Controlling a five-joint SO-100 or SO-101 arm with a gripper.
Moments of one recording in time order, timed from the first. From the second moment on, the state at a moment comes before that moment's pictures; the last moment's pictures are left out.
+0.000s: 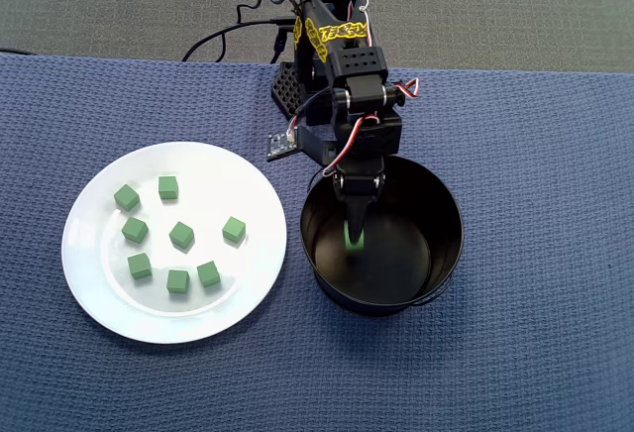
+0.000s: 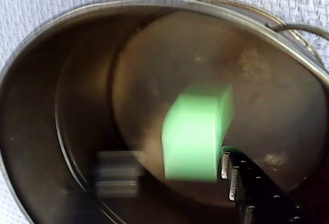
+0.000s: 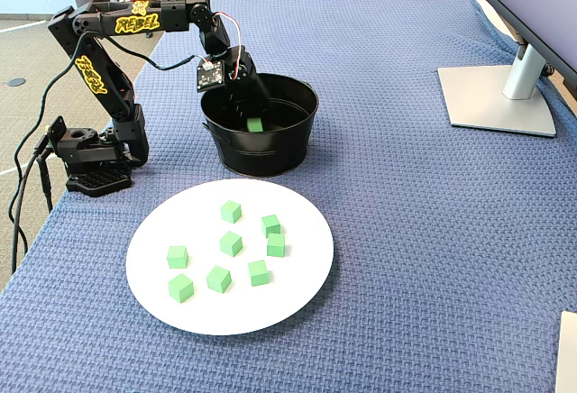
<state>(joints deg) -11.9 109.6 108.9 66.6 7.7</state>
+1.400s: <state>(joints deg) 29.5 85.9 99.8 67.9 -13.0</state>
